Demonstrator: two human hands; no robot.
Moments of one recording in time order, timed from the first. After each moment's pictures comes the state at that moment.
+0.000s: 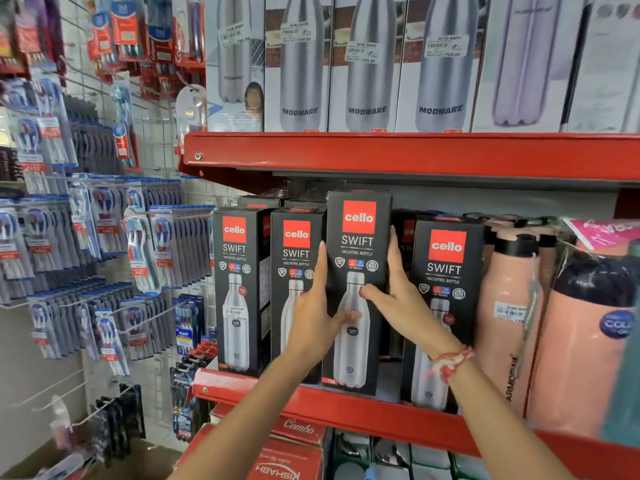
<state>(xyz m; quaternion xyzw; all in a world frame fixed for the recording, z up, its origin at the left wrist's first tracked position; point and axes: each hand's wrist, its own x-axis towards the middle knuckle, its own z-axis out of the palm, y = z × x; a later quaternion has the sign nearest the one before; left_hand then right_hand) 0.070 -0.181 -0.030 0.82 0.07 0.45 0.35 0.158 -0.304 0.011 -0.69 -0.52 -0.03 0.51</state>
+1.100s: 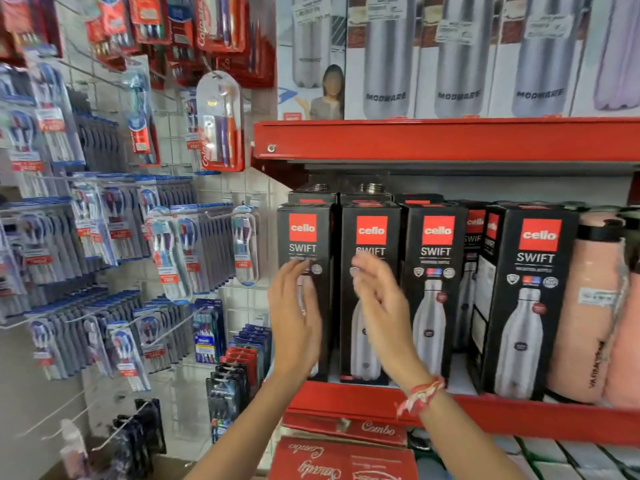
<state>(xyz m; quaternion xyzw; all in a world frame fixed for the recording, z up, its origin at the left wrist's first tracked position) -0.013 -0.062 -0.050 0.71 0.09 0.62 0.33 0.047 -0.169 -0.027 -0.60 -0.42 -0.11 0.67</state>
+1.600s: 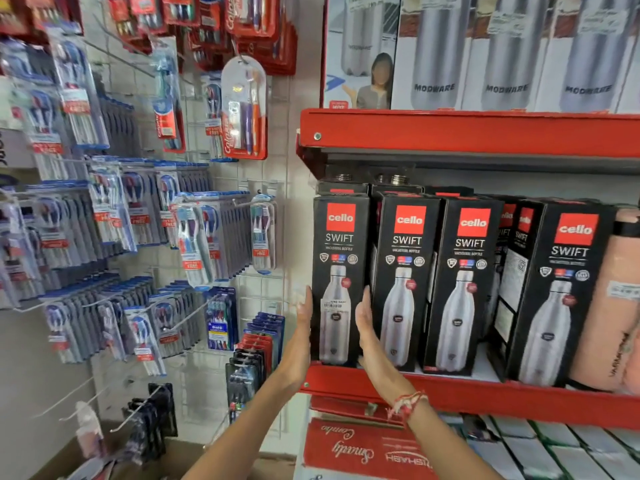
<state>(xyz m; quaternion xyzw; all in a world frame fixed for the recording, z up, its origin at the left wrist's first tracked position) -0.052 -0.011 -0.101 0.73 0.07 0.26 0.63 0.013 -0.124 -0.086 -0.65 -0.38 0.18 0.63</state>
